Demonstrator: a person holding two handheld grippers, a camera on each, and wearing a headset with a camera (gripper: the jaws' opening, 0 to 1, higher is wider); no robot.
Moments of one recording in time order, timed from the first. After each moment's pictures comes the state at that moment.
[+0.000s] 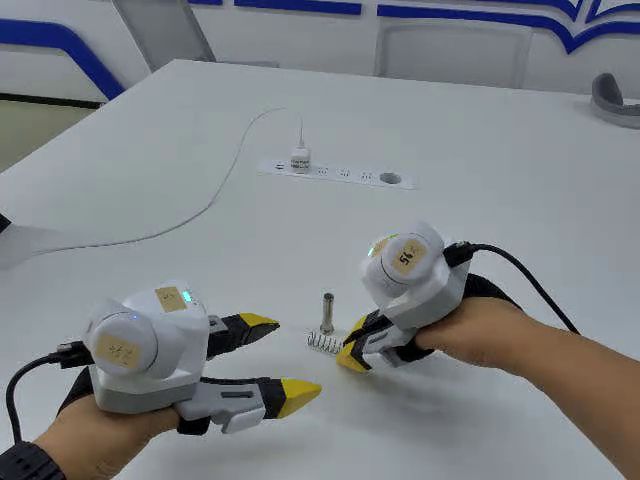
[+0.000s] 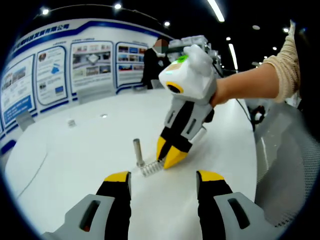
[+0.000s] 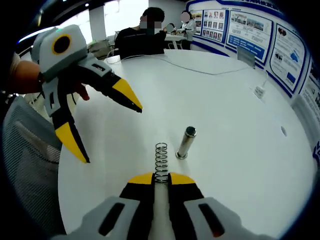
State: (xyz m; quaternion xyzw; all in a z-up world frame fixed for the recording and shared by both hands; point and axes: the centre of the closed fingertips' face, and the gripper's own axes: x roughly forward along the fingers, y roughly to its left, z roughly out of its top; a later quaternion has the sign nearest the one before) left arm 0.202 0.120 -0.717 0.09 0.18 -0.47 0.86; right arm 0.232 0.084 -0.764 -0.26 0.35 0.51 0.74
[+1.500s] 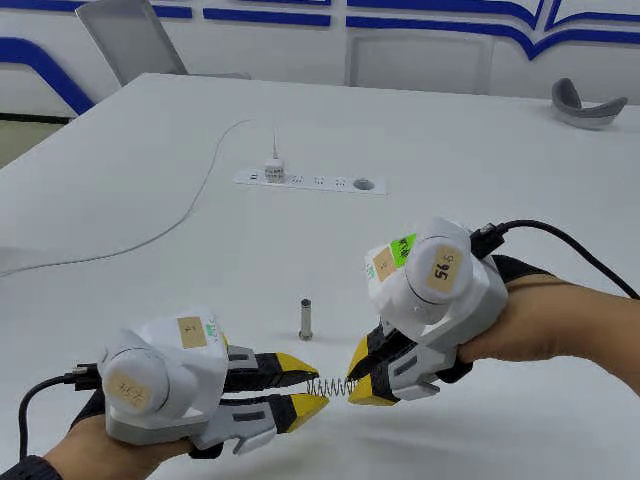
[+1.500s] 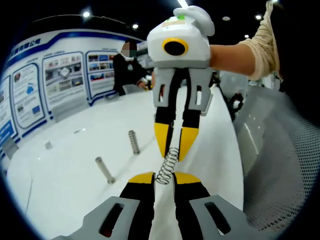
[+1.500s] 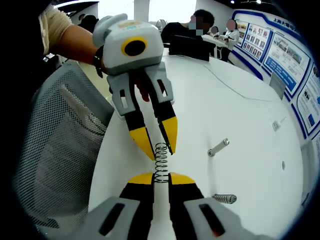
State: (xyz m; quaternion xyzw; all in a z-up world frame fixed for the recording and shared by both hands) left arm 0.168 0.076 -0.714 0.15 0.14 -0.56 0.80; right arm 0.162 0.068 -0.719 -0.36 0.32 0.60 0.64
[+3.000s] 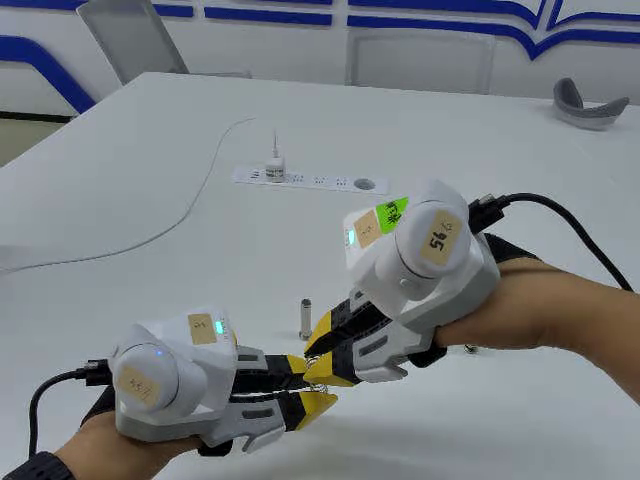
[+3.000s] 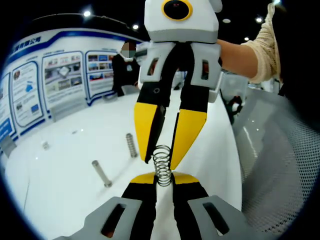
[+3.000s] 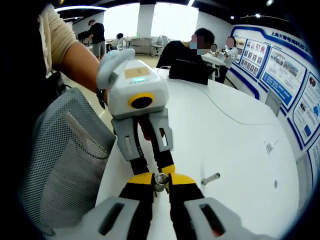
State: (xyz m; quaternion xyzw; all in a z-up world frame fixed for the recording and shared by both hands) left arm 0.168 0.069 -0.711 0.13 0.14 -0.56 0.80; right arm 0.159 0.108 -0.676 -0.33 0.25 0.62 0.67
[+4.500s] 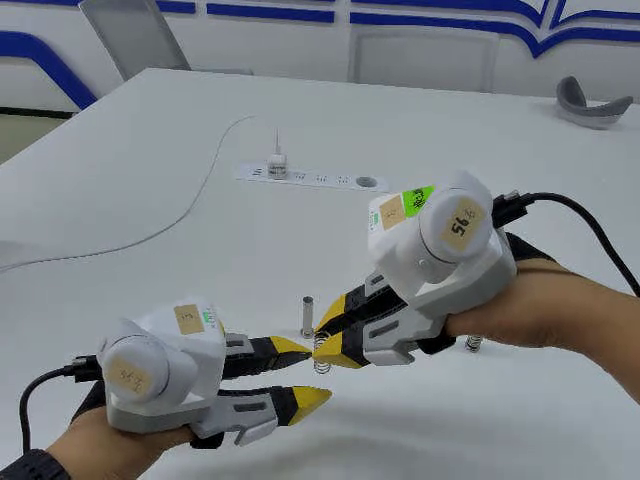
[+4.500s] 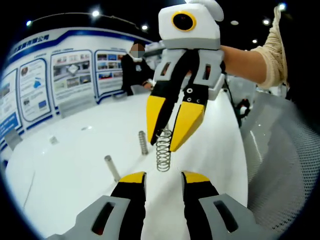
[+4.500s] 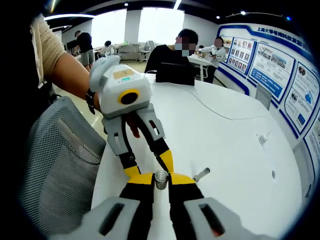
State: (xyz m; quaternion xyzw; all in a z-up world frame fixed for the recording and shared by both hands) left arm 0.182 0.083 -0.710 0.12 0.15 -0.53 0.83; right arm 0.179 0.099 -0.671 -0.29 0.25 0.59 0.71
